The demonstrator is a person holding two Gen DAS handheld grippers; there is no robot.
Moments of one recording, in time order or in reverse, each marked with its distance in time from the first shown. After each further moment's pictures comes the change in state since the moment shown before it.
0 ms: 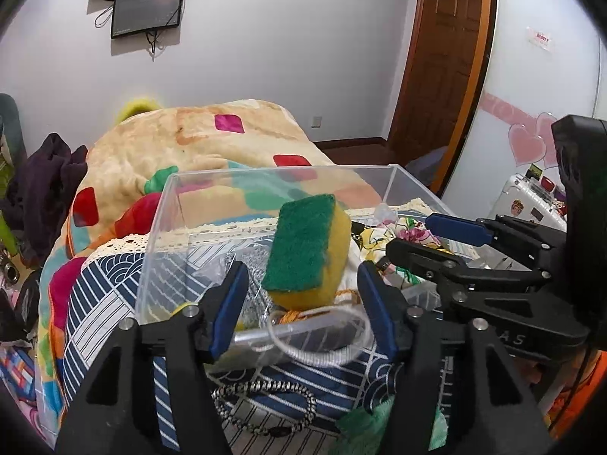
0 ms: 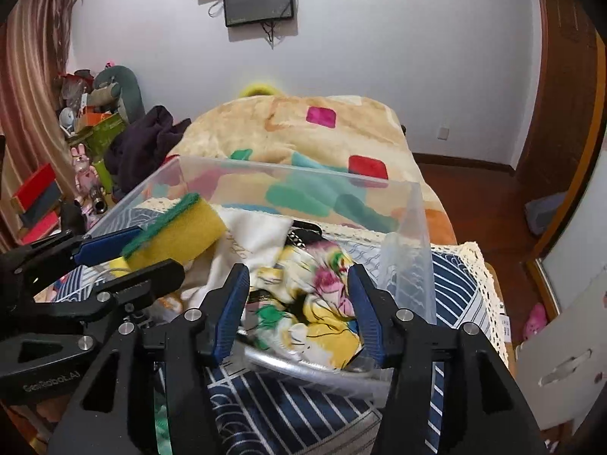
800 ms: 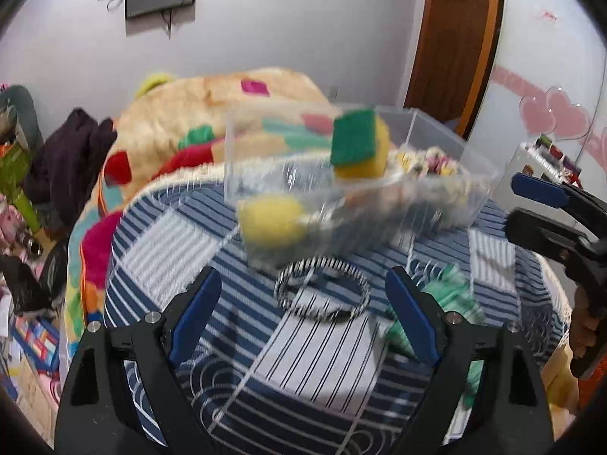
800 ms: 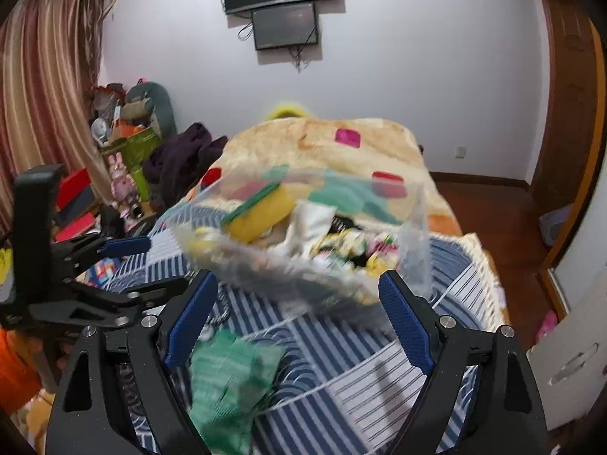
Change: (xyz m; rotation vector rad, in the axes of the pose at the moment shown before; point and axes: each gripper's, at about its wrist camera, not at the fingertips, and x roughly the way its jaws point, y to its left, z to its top) left arm -0.036 0.034 -0.056 0.009 0.131 0.071; right arm -0.046 0.026 -0.027 -0.012 -0.056 0.107
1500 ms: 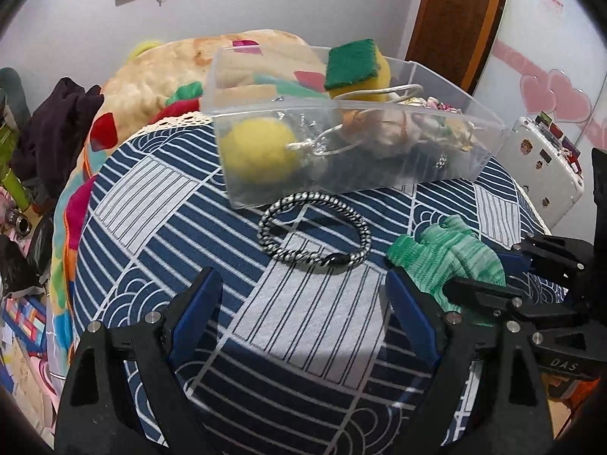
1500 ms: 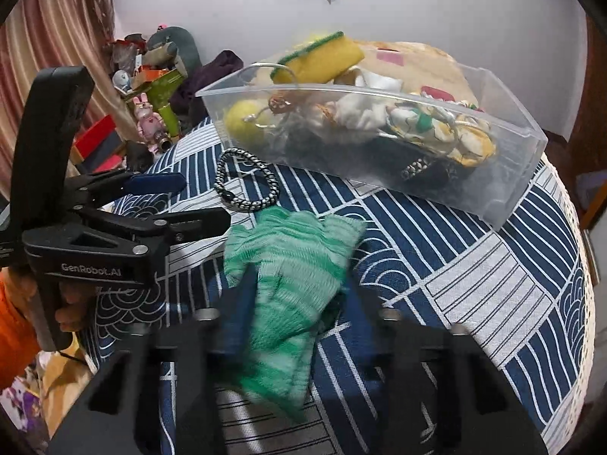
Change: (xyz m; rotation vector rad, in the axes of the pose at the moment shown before) left arm 0.019 -0.007 -0.021 0.002 0.117 -0.037; right arm 0.049 0.023 -0.055 0.011 0.233 0.129
